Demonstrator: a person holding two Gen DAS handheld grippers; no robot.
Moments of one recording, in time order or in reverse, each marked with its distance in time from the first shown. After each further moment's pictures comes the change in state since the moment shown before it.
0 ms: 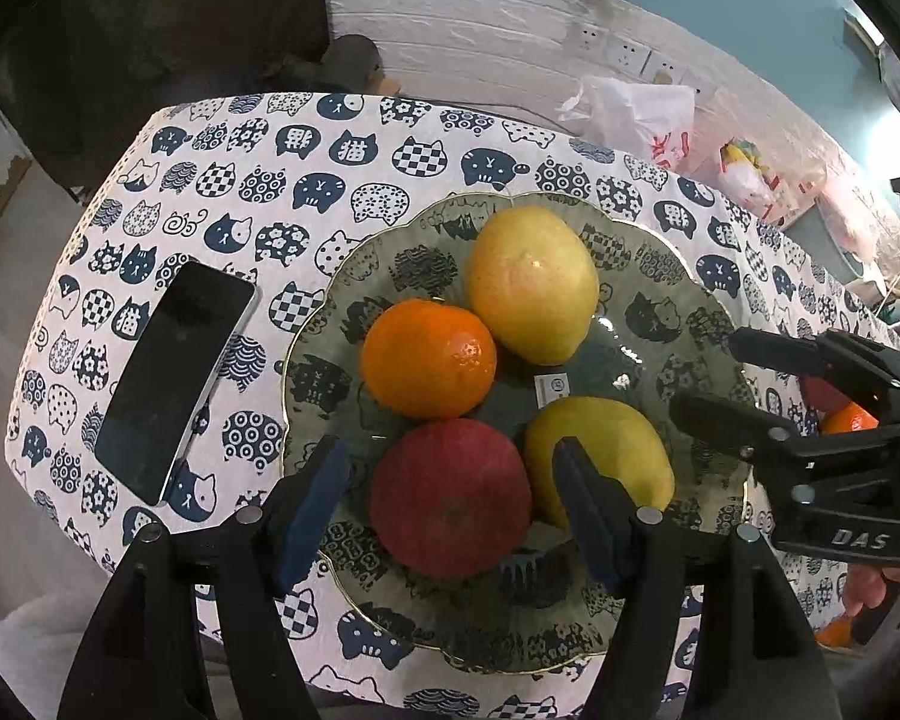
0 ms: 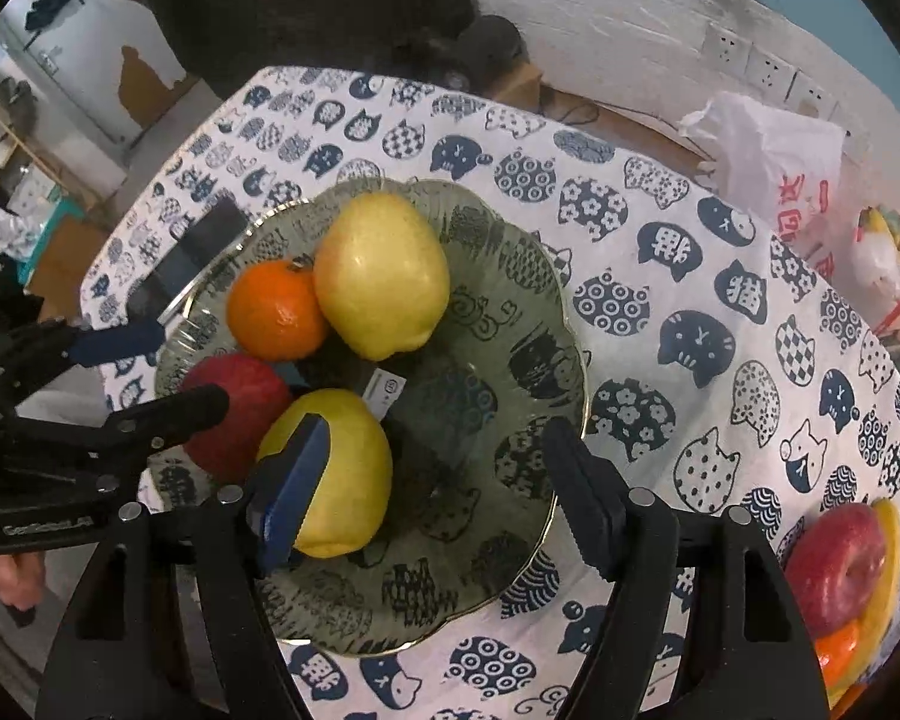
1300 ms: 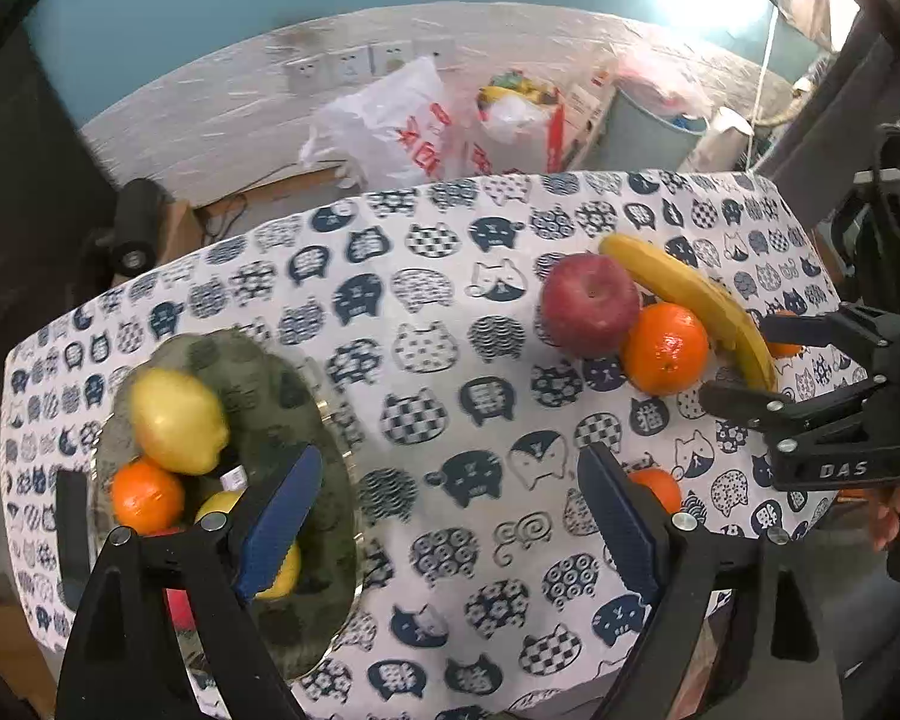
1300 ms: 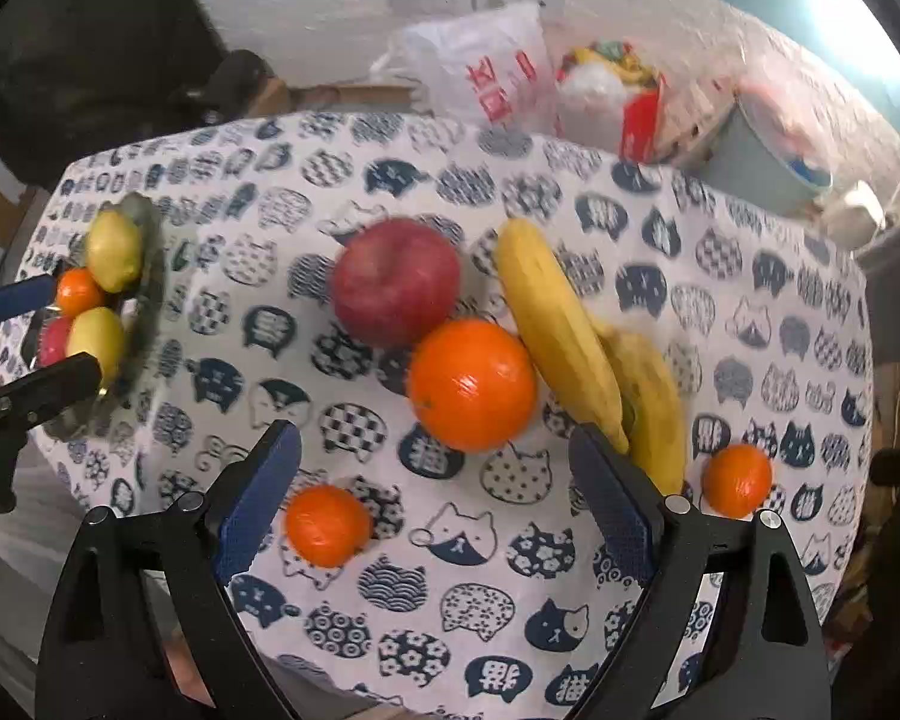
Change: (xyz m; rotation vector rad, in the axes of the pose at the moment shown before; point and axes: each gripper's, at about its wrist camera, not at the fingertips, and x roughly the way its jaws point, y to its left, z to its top) left arm -0.036 -0.225 -0.010 0.471 -0.034 -0.116; right arm -0.125 -0.163 -0.151 0.381 0.025 -0.291
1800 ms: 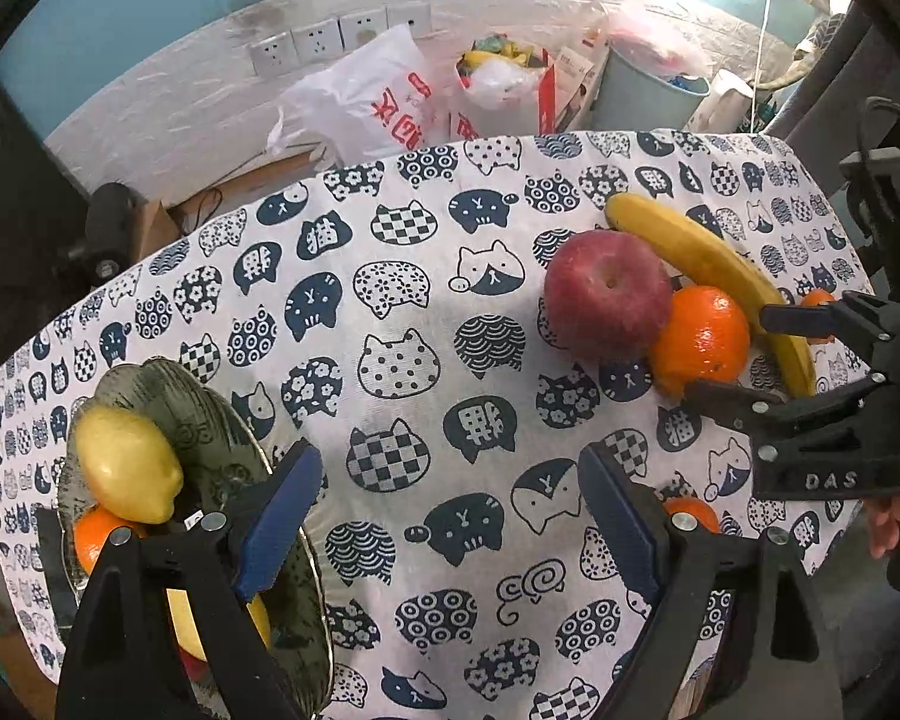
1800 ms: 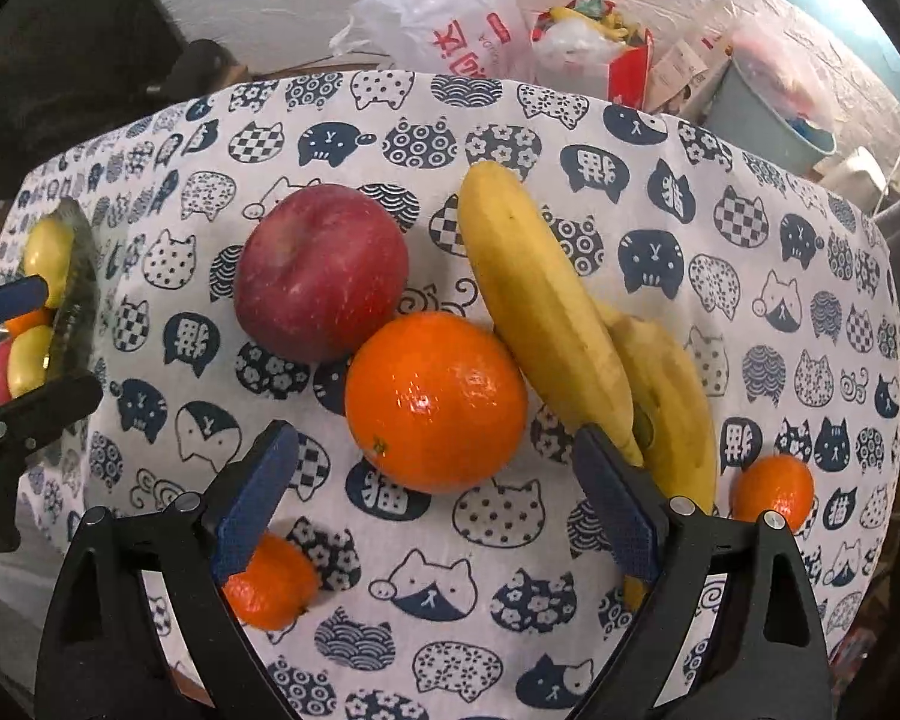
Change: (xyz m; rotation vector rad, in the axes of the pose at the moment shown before) left arm 0.053 -0.008 0.016 0.044 0.064 0.009; right arm 0.047 -0.014 0.009 0.041 0.033 -0.019
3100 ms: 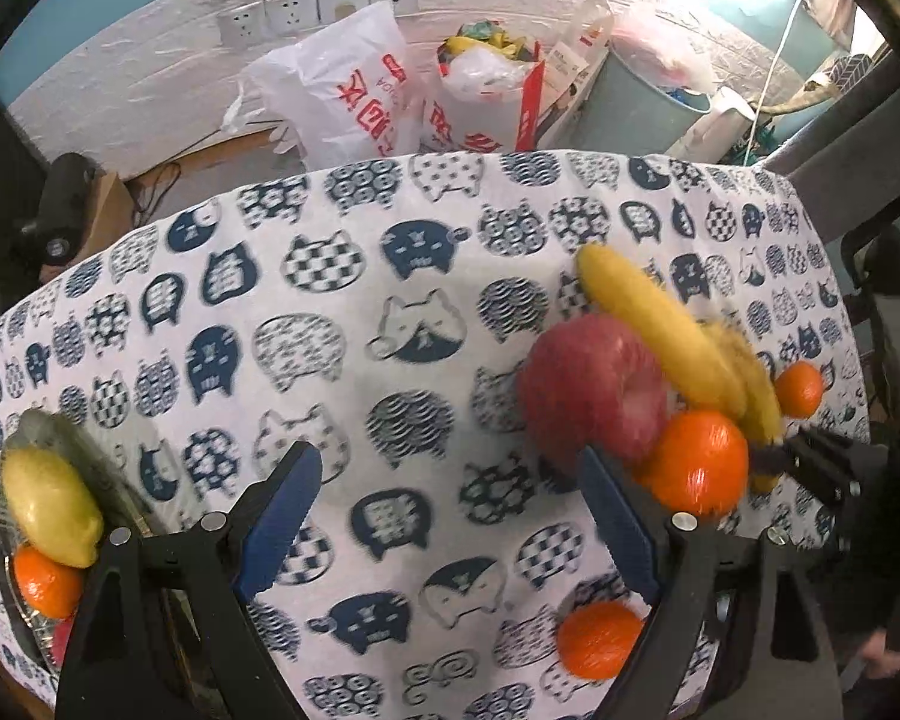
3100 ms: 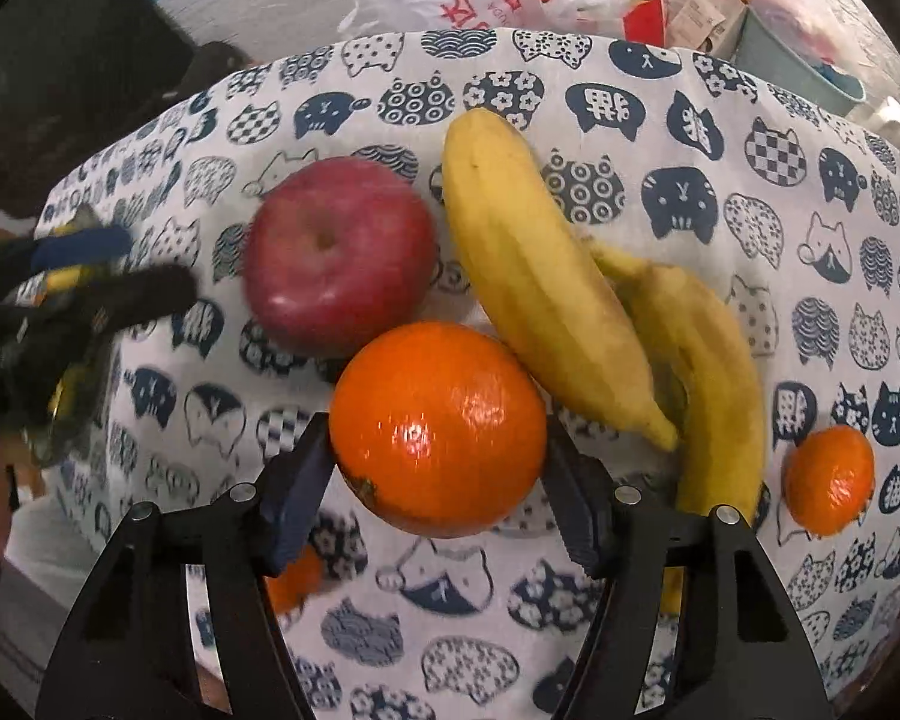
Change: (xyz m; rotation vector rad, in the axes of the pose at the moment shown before) left arm 0.035 -0.024 0.050 -0.076 0.053 -0.115; right arm 0.003 -0.016 -0.012 0.032 0.023 0.155
